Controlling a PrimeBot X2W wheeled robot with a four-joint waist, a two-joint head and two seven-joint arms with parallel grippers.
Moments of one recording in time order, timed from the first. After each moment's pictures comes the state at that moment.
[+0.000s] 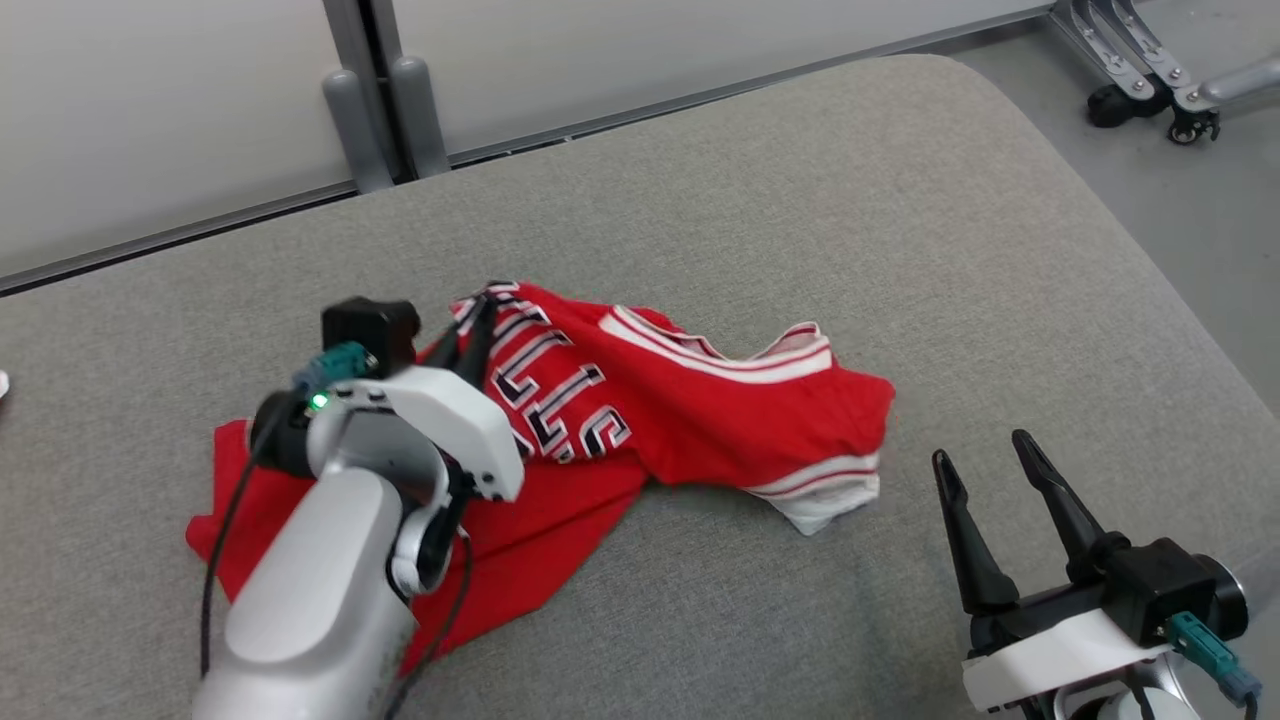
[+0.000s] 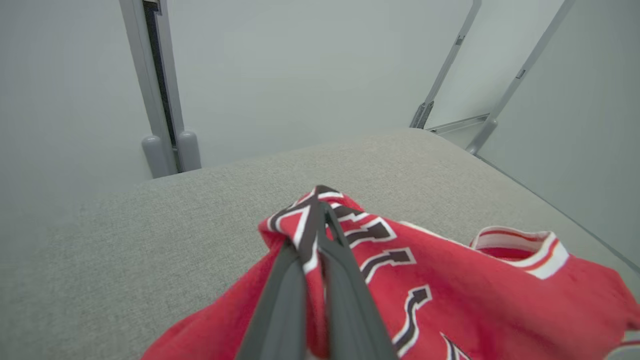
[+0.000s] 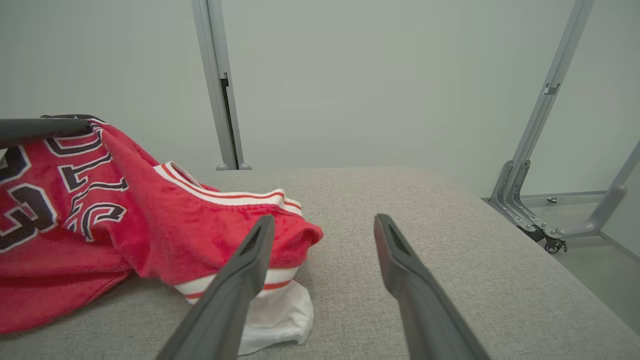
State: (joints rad) left arm -0.51 0.09 -0.37 0.46 -0.46 0.04 0.05; right arm -0.06 -0.06 0.10 0.14 0.11 0.13 -0.26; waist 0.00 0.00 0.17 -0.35
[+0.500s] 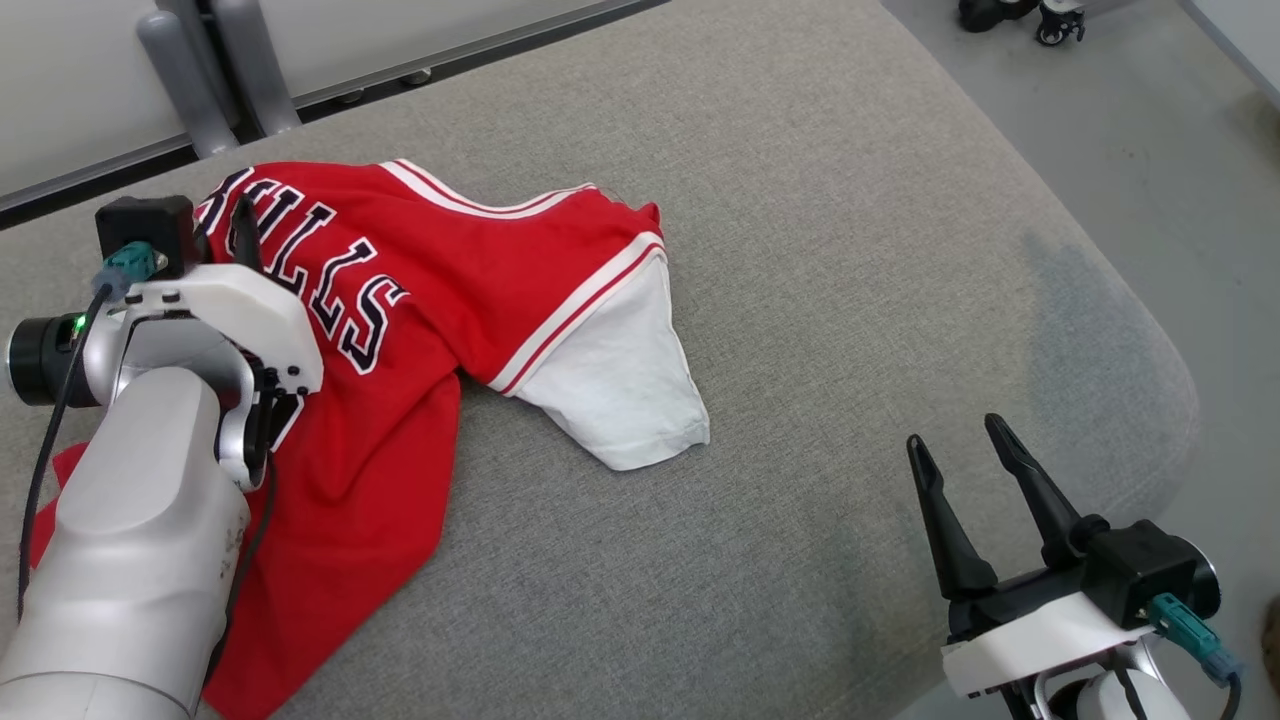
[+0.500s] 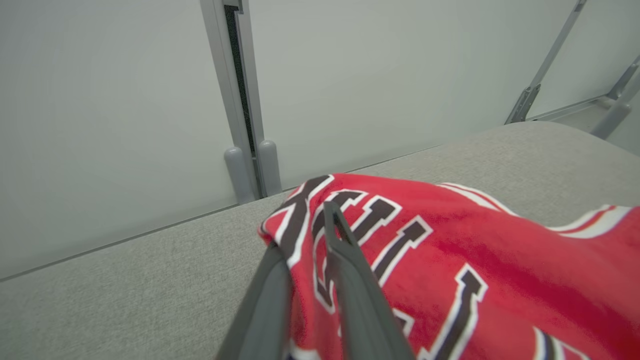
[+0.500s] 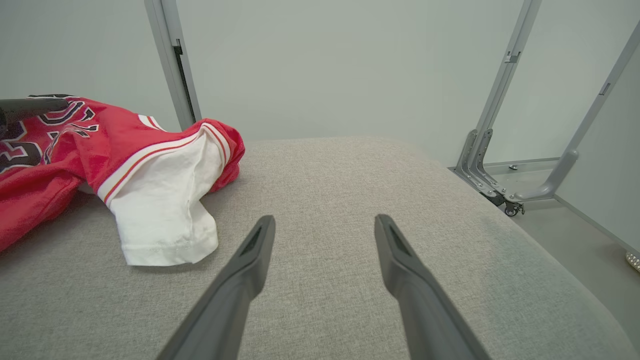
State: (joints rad) left arm -0.81 0.23 -0.30 0.91 -0.39 0.09 -0.13; right arm -0.10 -0.05 0.14 0.16 0.13 0.13 -0.26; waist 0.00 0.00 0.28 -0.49
